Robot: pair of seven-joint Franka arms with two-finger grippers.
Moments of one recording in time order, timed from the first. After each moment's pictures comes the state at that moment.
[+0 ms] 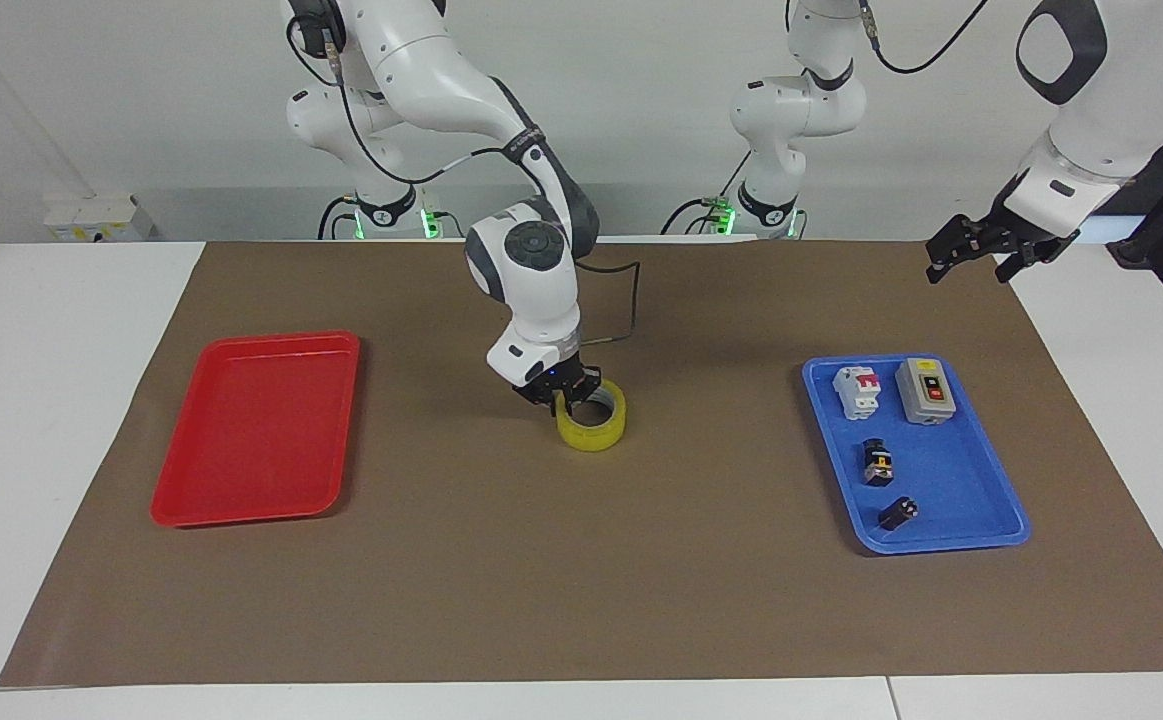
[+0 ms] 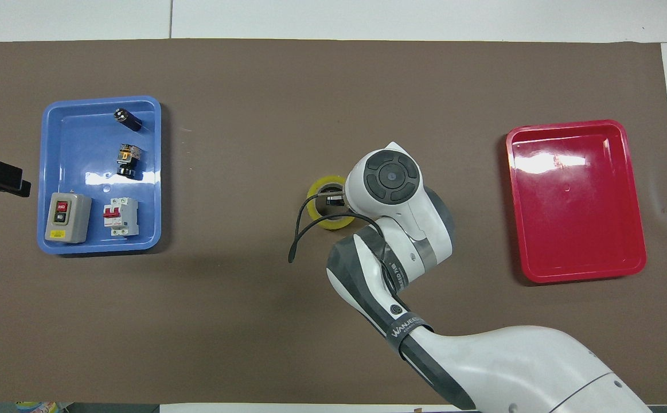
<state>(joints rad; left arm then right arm) -0.02 0.00 0.05 -1.61 -0.01 1.51 0.10 0.57 0.39 -0.02 -1.84 0.05 2.30 0.53</state>
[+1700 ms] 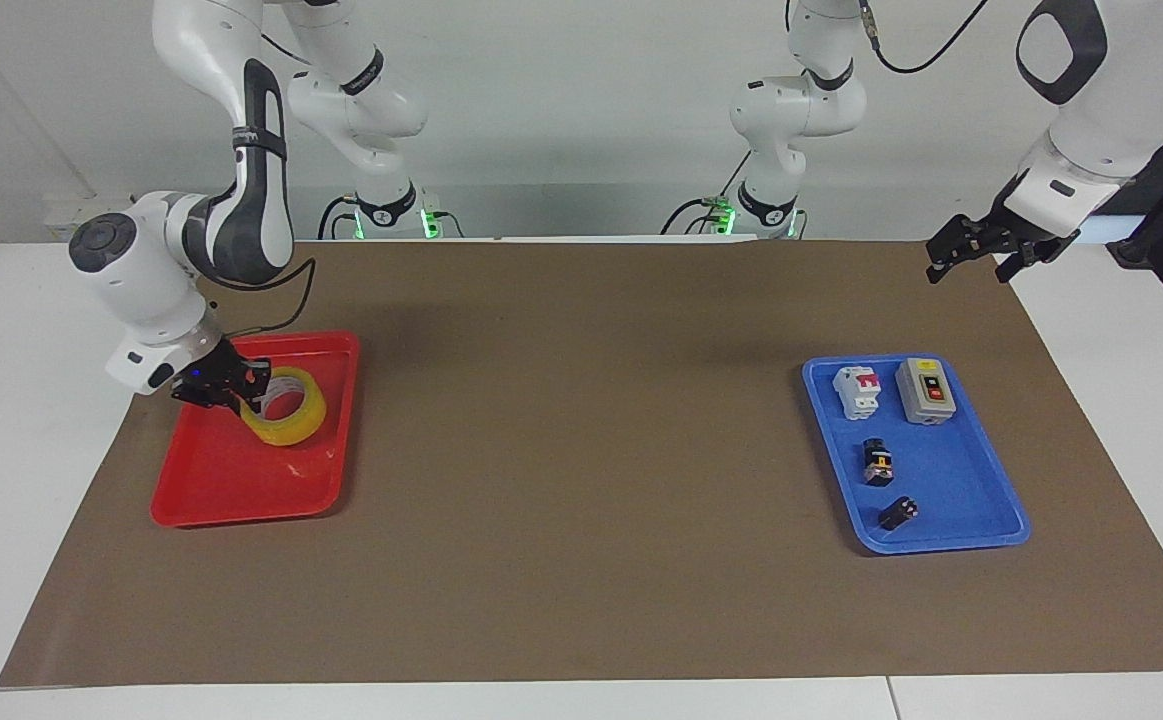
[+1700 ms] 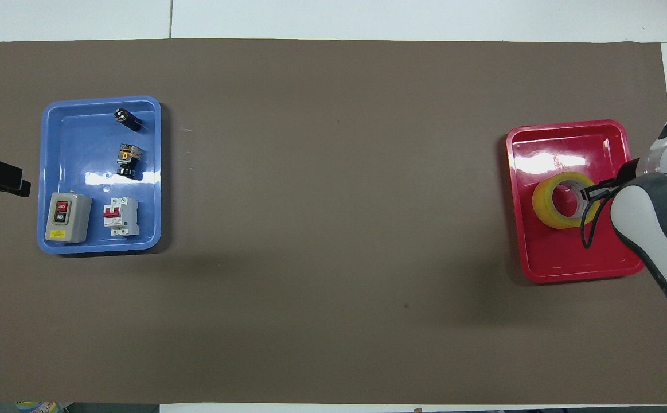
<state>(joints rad) -0.02 0.00 0.05 -1.61 -0.01 1.51 0.10 -0.18 0.13 -0.04 -2.11 0.02 2.24 -0.47</state>
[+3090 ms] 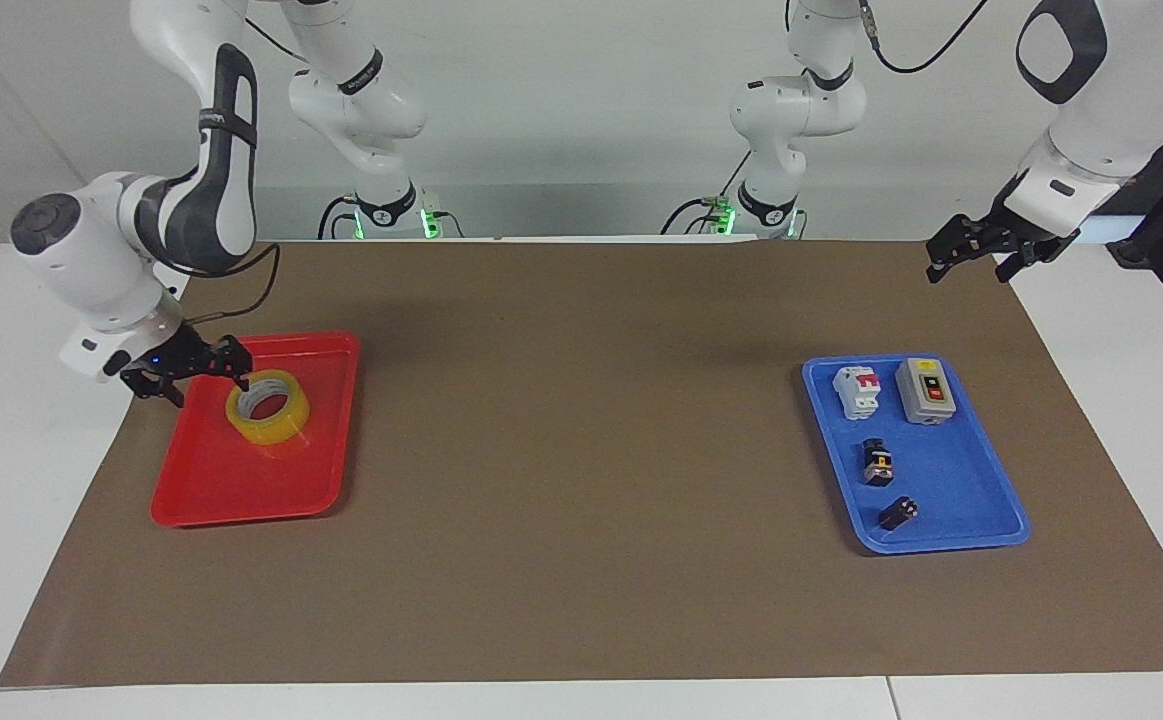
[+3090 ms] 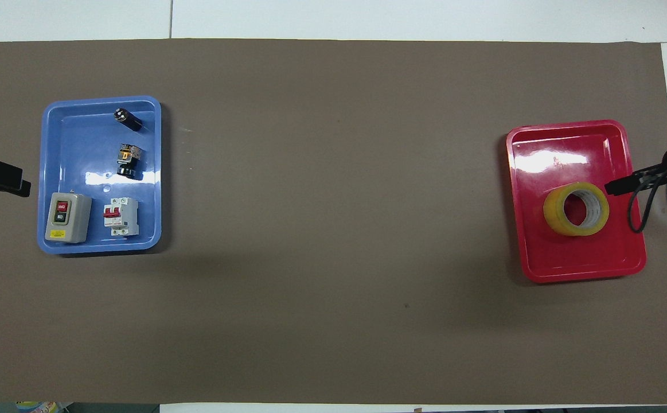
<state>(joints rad) -0.02 0.00 0.05 -1.61 -0.01 1.51 0.10 -0.24 0.13 -0.02 -1.87 0.02 1.97 -0.53</state>
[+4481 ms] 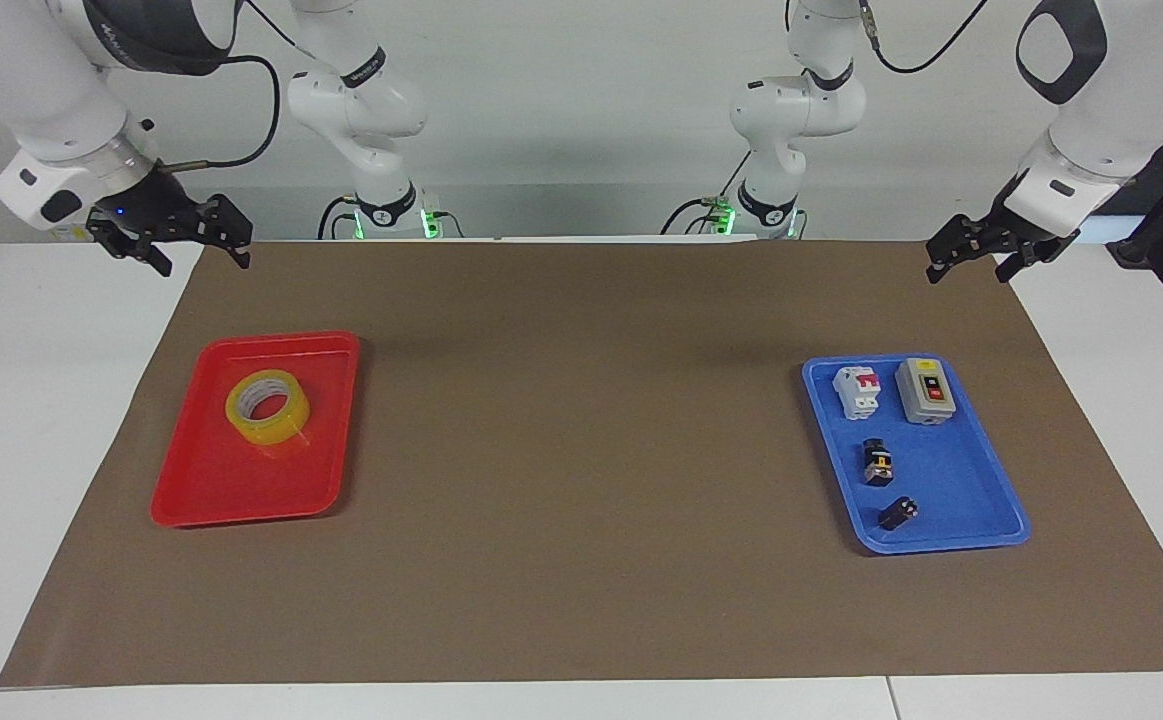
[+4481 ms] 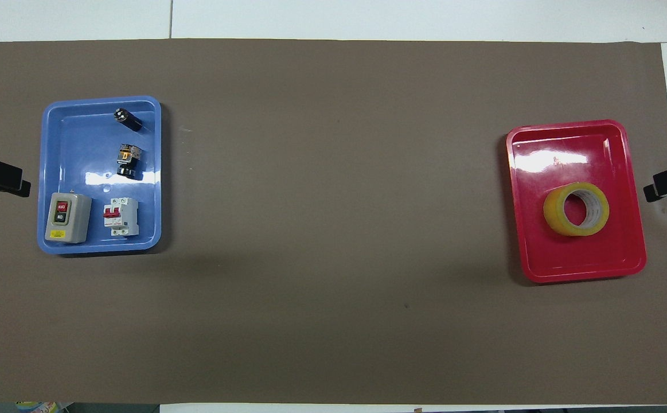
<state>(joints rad) -0.02 0.00 0.05 -1.61 -0.01 1.51 0.10 -0.16 0.01 0.05 -1.57 0.01 1.44 -0.17</state>
